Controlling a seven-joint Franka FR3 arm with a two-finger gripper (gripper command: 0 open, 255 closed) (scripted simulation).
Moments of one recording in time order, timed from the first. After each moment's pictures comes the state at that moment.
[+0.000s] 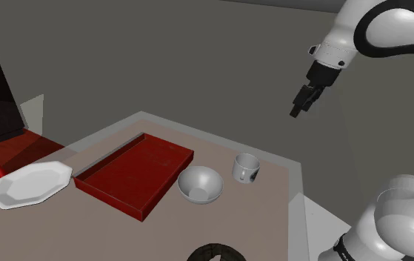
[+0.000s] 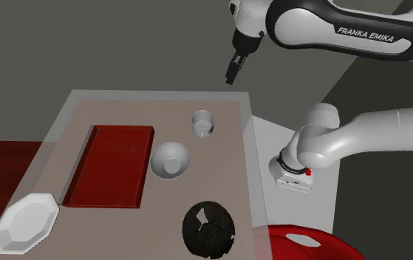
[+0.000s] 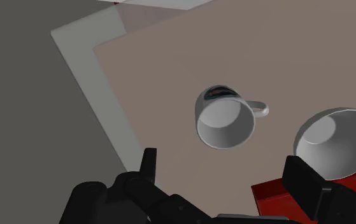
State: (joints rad) arm 0.00 -0.83 -0.04 -2.38 -0.04 1.71 -0.05
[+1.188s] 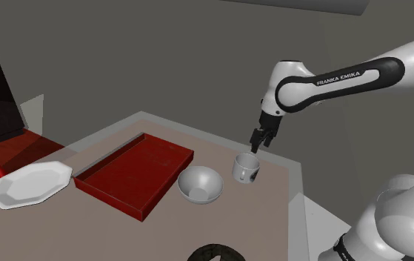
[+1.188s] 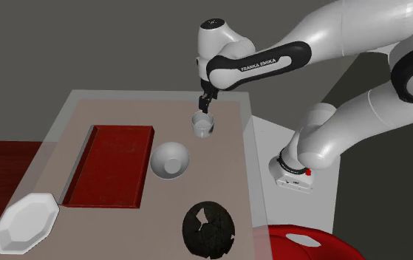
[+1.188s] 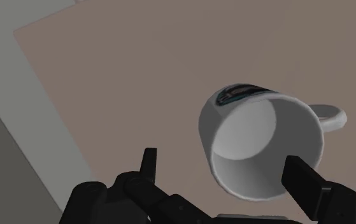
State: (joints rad) arm 0.02 -0.37 -0.07 -2.51 0.01 2.12 -0.04
